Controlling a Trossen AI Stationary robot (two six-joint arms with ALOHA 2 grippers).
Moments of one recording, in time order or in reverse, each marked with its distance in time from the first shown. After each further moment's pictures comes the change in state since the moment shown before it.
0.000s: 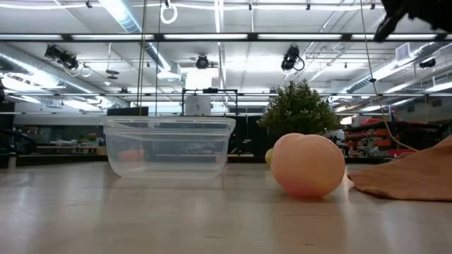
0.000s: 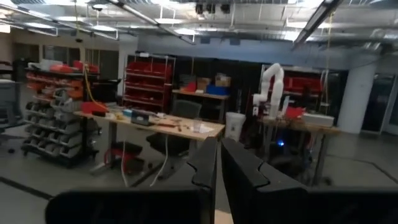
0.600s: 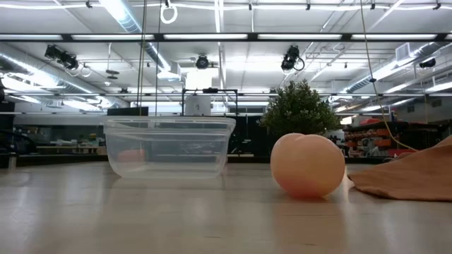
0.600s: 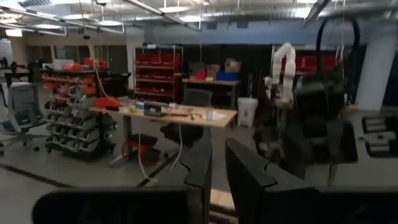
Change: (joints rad) left arm 0.000 -0.020 0.000 -0.085 -0.029 0.081; right arm -0.076 0.865 0.906 -0.518 -0.039 -0.074
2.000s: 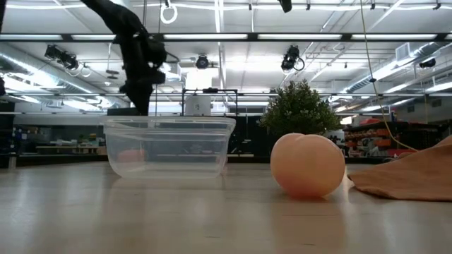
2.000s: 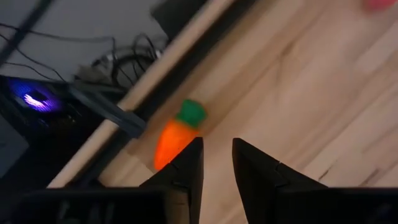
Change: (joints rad) left arm 0.700 0.376 -0.012 -1.001 0.078 0.274; right arm -0.164 0.384 0.464 -0.406 -0.006 0.060
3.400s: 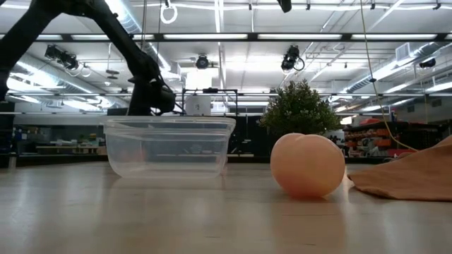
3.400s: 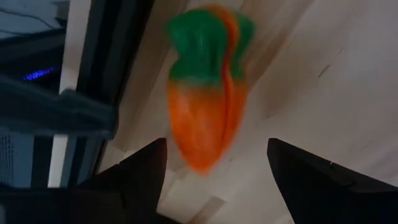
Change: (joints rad) left arm 0.004 0.355 0.000 -0.028 -0.207 0.243; right arm 0.007 -0.001 0.000 -0.002 -0.042 0.095
